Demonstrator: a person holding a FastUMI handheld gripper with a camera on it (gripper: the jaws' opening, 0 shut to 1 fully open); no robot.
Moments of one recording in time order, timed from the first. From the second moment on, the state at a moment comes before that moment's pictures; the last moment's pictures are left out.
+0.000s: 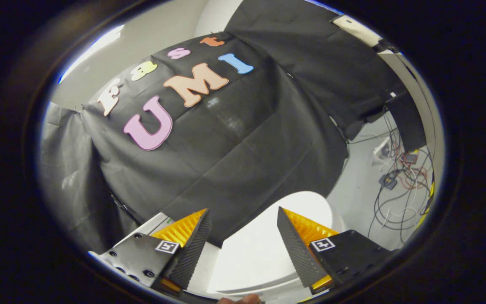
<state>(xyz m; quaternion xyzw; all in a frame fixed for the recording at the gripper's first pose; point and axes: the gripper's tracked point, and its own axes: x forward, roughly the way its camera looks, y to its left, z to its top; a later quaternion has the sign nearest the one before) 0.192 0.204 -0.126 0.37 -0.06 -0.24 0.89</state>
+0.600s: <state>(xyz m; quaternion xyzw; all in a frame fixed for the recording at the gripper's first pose) 0.191 0.244 -0.189 0.47 -0.04 -0.24 0.85</state>
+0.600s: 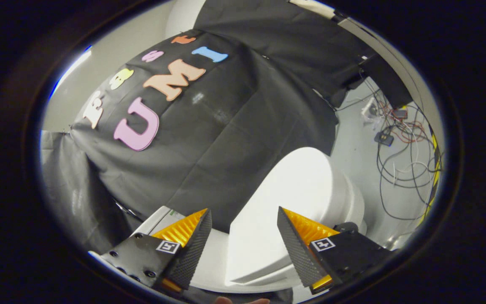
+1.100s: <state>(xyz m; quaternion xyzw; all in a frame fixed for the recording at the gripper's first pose) 0.147 0.245 -0.259 0.53 -0.01 -0.33 0.78</state>
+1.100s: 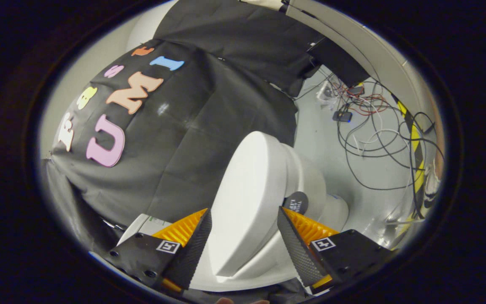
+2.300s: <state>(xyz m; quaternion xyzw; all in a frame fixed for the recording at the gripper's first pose) 0.145 0.228 -0.315 0.64 0.02 -0.34 0.69</state>
